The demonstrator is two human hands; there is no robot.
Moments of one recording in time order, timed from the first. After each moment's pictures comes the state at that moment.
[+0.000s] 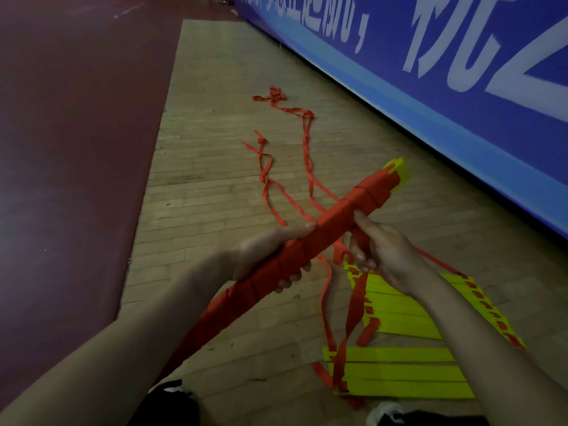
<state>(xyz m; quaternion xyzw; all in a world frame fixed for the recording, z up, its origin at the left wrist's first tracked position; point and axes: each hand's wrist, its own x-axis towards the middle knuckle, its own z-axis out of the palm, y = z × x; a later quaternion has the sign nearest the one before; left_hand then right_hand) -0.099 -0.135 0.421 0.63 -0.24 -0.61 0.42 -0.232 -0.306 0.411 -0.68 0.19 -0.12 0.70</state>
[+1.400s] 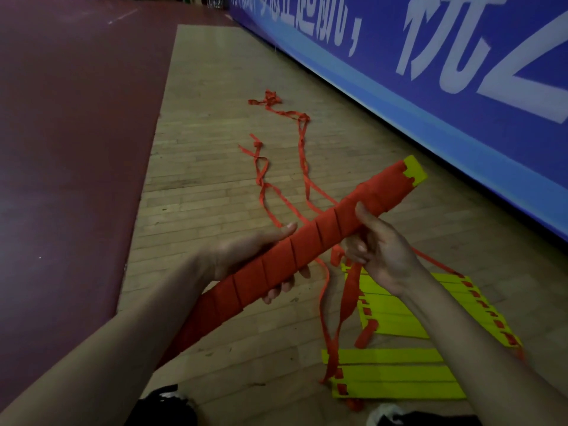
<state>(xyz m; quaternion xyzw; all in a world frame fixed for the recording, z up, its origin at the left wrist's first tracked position) -0.083 -0.124 0.422 0.55 -0.28 -0.67 0.40 -0.230 -0.298 0.417 -0.56 0.17 -0.18 0.79</state>
